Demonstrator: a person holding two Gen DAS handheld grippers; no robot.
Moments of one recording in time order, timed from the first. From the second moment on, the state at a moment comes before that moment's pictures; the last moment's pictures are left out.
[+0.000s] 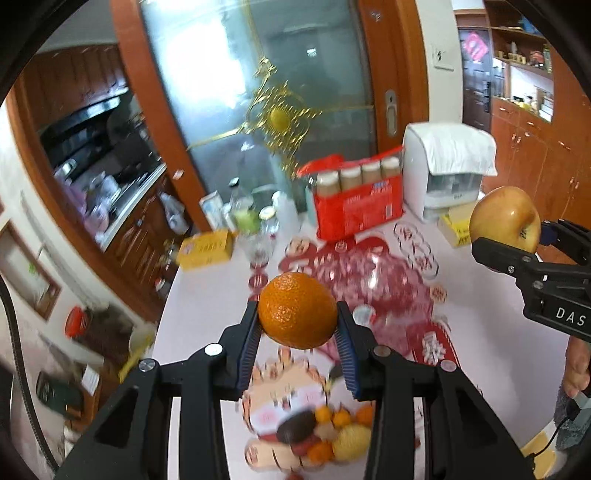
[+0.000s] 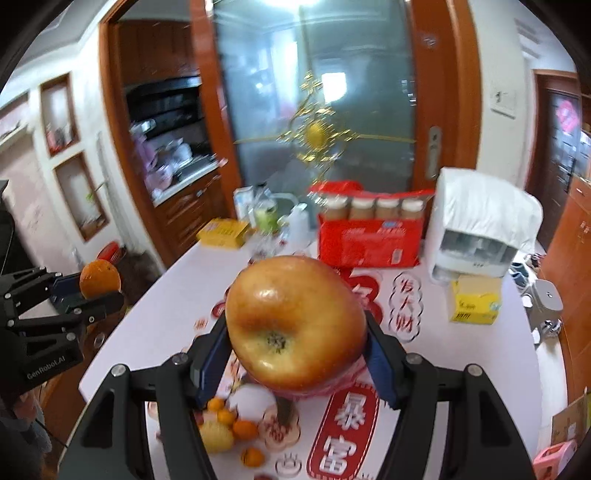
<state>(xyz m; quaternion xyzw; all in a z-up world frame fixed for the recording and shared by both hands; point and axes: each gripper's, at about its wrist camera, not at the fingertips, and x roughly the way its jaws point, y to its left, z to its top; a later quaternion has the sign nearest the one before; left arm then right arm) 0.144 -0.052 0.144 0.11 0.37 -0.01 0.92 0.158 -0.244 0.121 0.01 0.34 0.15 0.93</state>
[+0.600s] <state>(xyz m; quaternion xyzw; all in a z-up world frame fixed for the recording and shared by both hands) 0.297 -0.067 0.012 0.10 0.46 -0.14 0.87 0.279 -0.216 0.038 0.08 0.45 0.03 0.89</state>
